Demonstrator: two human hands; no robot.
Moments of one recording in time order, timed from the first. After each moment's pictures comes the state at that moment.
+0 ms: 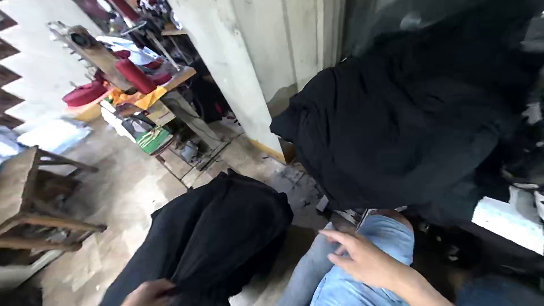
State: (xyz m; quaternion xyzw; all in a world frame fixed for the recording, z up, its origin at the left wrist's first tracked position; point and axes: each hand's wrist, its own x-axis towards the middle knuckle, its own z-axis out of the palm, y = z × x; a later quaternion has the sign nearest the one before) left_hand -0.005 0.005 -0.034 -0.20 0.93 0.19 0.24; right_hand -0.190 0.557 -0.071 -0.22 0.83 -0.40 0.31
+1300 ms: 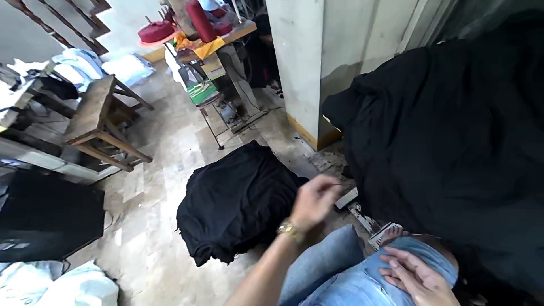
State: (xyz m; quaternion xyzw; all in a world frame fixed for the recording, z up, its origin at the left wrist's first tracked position) left_hand -0.211 0.328 -0.048 -0.01 0.82 0.57 -0.11; right_hand -0.170 0.625 -0.081 0.02 0.73 -0.64 0.26
